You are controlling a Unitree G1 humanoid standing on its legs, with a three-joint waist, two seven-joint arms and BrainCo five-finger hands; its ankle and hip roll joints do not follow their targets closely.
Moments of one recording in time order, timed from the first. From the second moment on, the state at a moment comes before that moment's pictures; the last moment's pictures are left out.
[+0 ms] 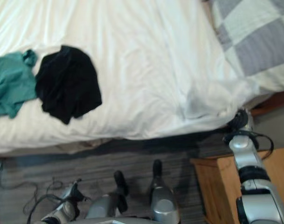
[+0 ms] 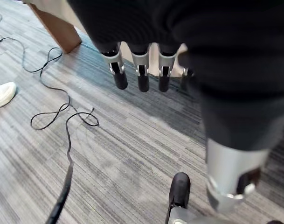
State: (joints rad) left arm -0.08 0.26 -0.37 1.21 0.37 0.00 0.25; right arm -0.36 -0.64 -0.03 0.77 0.02 -0.13 -0.32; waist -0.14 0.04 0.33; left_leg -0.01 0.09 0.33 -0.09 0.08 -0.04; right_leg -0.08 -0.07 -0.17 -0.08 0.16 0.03
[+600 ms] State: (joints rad) left arm 0.00 0.22 -0.35 1.26 0.37 0.01 0.24; right arm -0.14 -0.66 -0.19 0.52 0.17 -0.05 -0.47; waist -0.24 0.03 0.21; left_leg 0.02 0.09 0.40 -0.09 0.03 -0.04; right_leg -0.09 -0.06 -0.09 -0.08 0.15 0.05
